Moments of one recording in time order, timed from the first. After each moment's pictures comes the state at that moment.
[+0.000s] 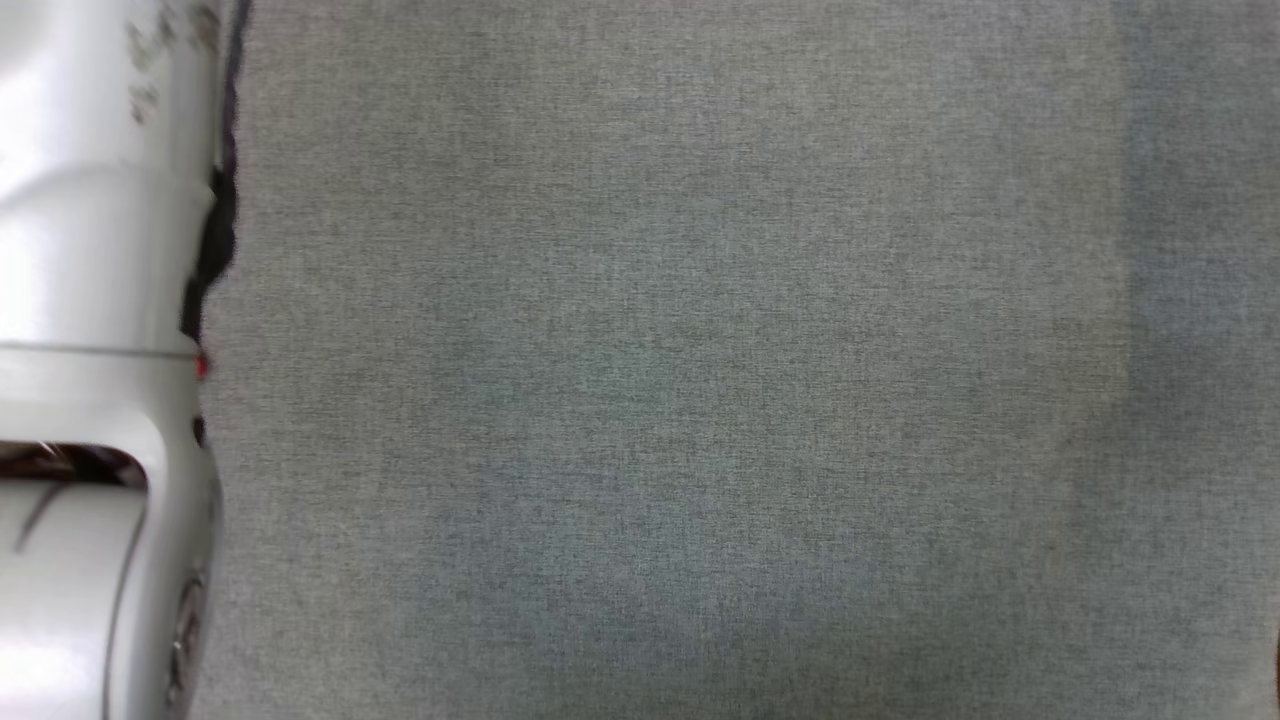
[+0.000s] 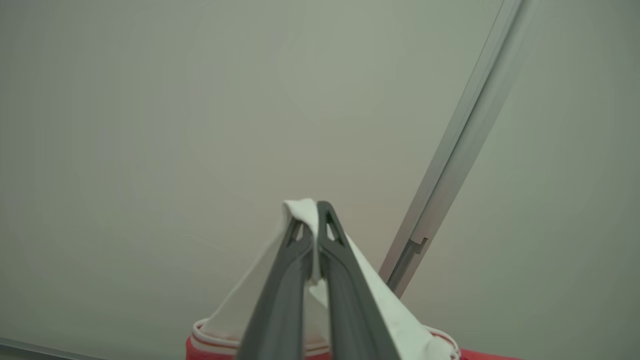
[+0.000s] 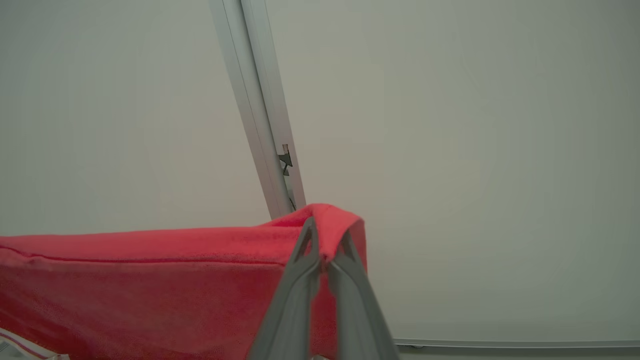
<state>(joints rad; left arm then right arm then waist) -1.44 0.06 -0.14 0.80 -0.61 -0.03 -0.26 -1.44 -0.30 0.31 0.96 0.49 0.13 -0.24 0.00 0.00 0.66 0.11</state>
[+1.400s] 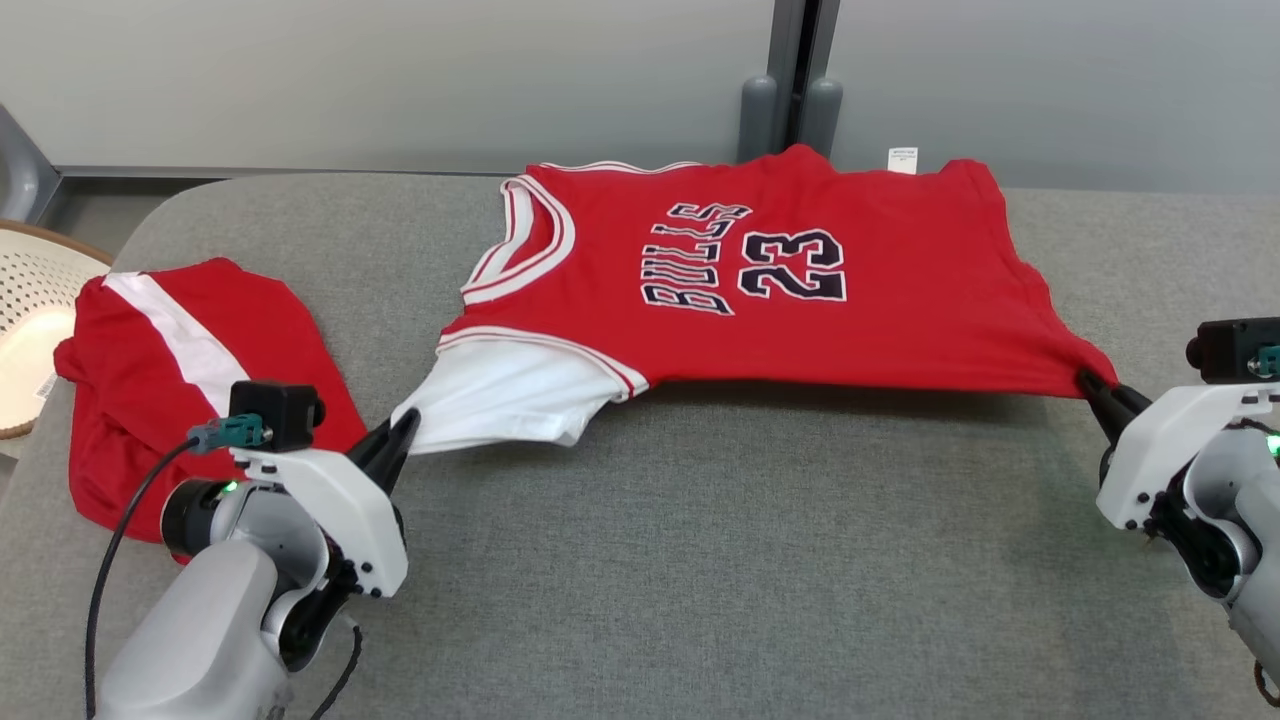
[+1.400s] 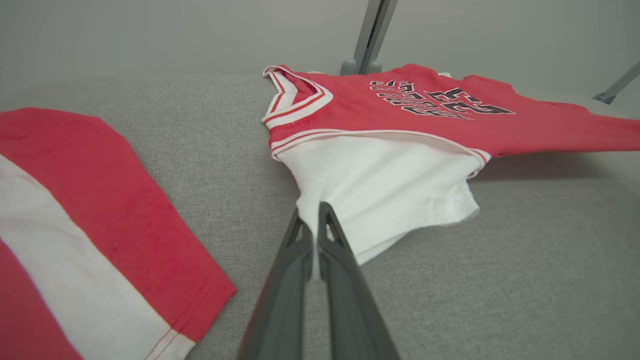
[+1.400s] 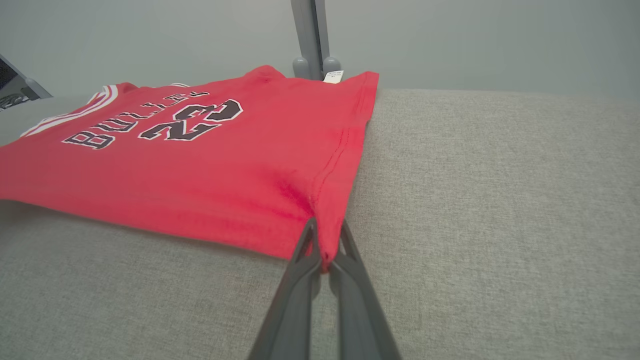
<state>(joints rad) -0.51 0.28 -0.49 0.66 -0.68 -0.13 0.05 -0.71 -0.51 0.81 0.90 0.98 0.13 0.01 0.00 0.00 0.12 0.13</state>
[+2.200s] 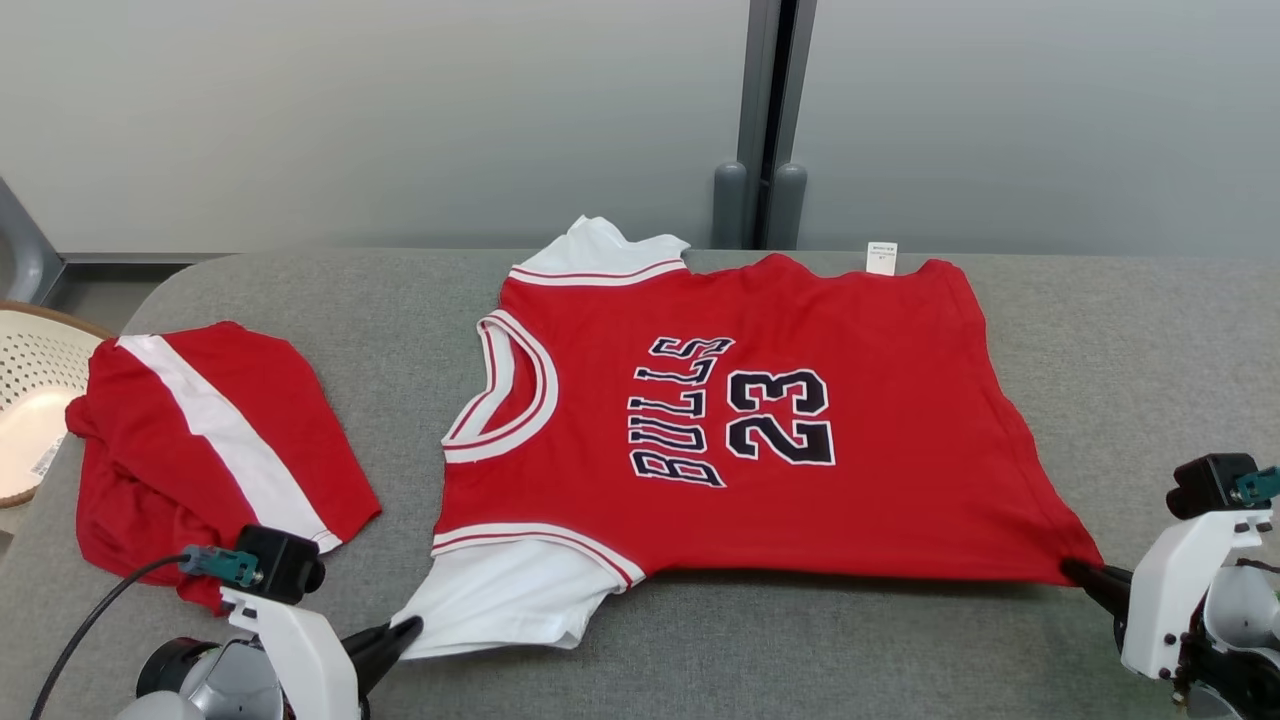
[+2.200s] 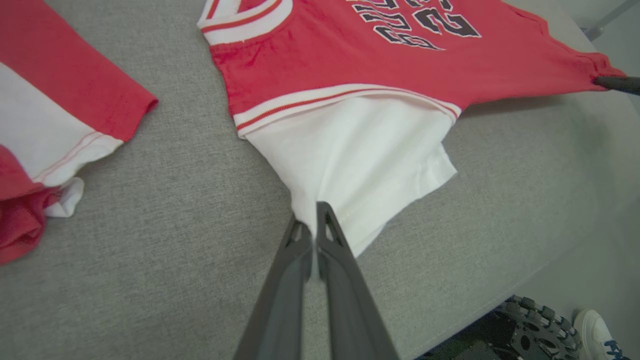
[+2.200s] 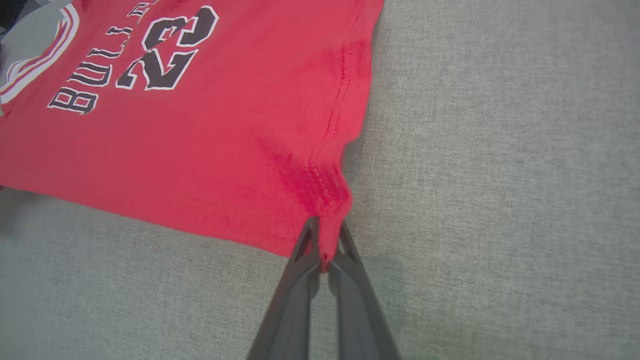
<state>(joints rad) -0.20 0.53 -0.57 0.23 -0.92 -0.13 0.40 -0.51 -0.68 0.98 0.65 1.25 0.13 0.24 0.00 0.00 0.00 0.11</state>
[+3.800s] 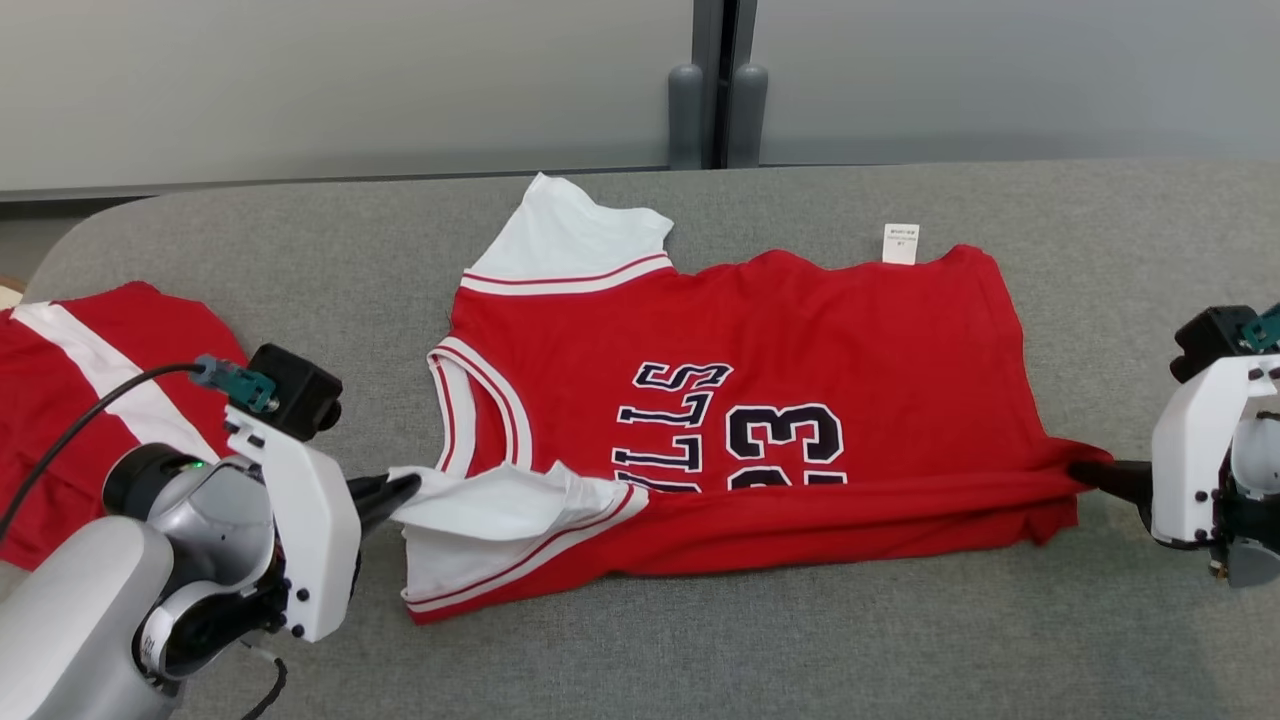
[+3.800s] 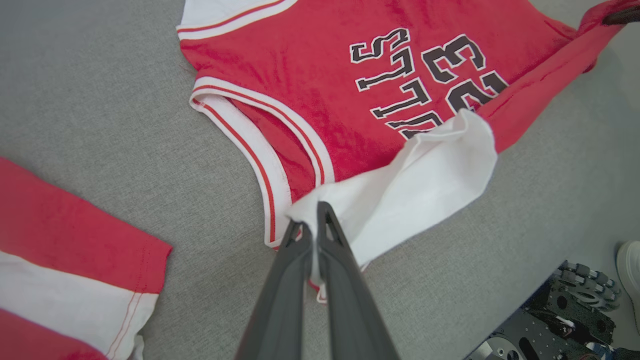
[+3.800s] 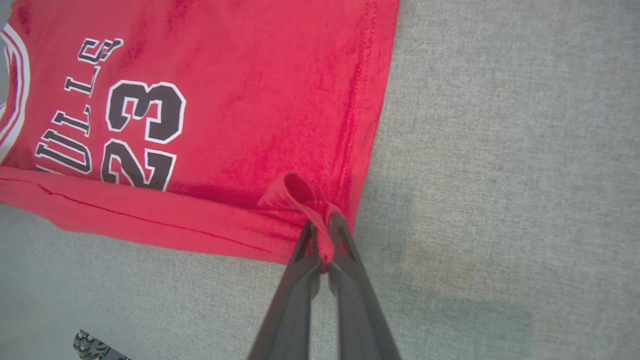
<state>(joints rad) -0.42 0.65 -0.60 0.02 -0.92 -0.10 0.68 -0.68 -0.75 0.90 0.53 1.27 0.13 0.67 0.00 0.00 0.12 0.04</state>
